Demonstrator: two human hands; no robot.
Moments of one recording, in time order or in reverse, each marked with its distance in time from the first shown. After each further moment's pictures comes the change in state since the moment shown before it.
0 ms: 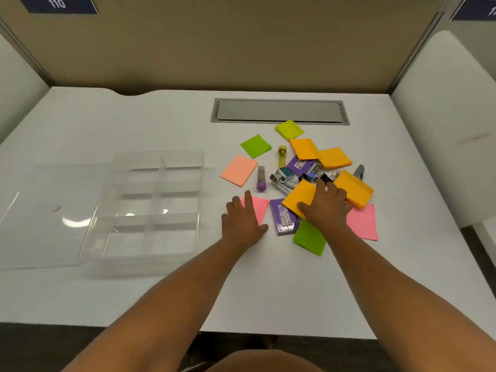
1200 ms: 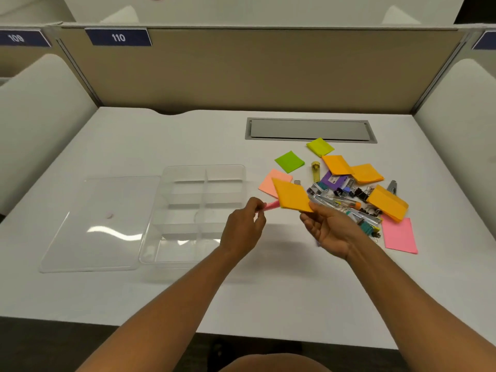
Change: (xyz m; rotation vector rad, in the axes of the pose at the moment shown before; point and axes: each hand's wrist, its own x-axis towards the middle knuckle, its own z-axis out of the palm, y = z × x) left_hand -0.035 -0.098 -0.076 -0.481 0.349 0.296; right_hand -0.079 -0.090 -0.033 1.716 -0.625 0.395
